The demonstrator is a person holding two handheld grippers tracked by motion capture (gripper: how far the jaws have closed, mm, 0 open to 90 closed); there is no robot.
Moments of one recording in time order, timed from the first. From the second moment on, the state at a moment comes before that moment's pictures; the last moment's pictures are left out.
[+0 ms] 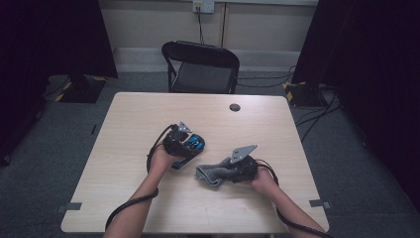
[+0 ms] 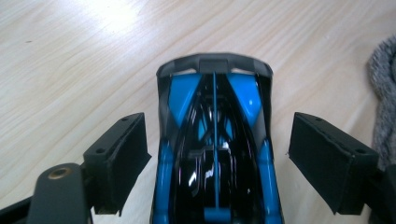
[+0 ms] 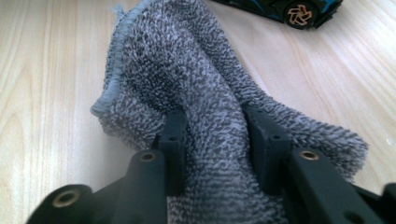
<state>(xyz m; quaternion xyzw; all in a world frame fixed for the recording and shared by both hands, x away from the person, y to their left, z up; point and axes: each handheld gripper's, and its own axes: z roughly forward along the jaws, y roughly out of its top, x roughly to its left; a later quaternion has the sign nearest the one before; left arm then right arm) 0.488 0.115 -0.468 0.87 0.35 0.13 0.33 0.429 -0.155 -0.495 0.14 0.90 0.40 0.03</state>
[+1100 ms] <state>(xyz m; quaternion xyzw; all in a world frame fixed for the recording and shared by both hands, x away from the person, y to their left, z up) 0.507 0.092 -0.487 0.88 0.35 0.11 0.29 0.430 -0.156 -0.496 0.16 0.90 0.41 0.03</state>
